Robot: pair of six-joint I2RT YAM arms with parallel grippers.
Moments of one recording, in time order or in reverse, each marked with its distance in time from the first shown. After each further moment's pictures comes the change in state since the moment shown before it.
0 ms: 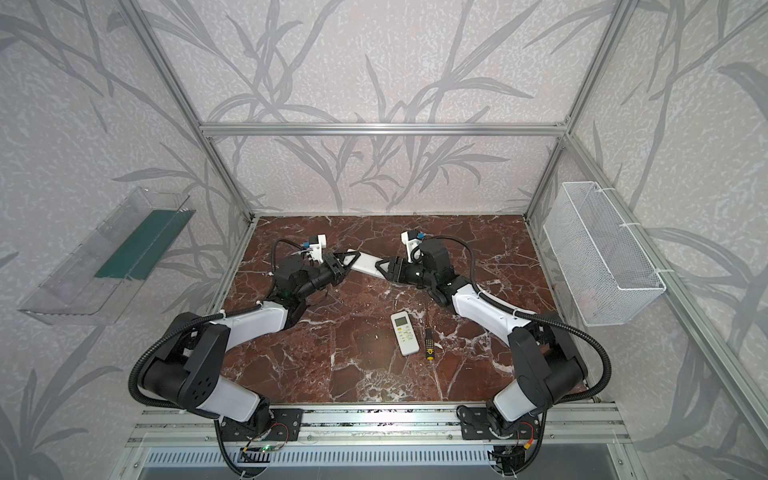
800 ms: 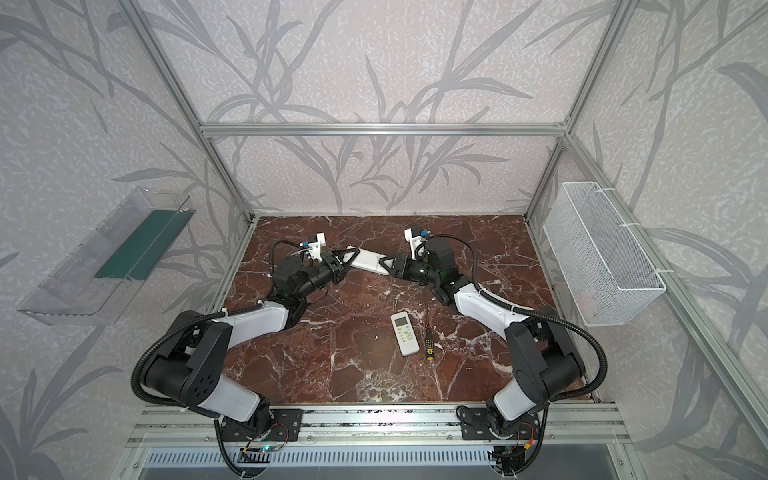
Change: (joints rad) left arm 0.002 0.016 0.000 0.087 0.010 -0.084; right arm -0.048 0.019 -0.023 0.120 -0.090 0.051
